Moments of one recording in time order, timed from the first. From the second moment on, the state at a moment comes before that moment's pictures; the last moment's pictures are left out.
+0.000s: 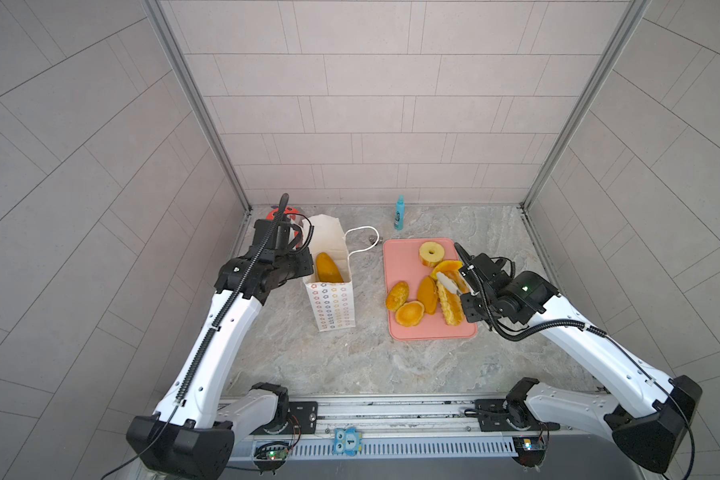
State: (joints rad) left arm -0.19 1.13 1.27 -0.94 0.06 -0.37; right arm 0.58 1.12 1.12 -1.21 0.25 0.38
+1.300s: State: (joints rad) left arm -0.18 1.12 1.21 -0.90 0.10 -0.37; right arm 0.52 1.15 1.01 -1.13 0.19 0.39
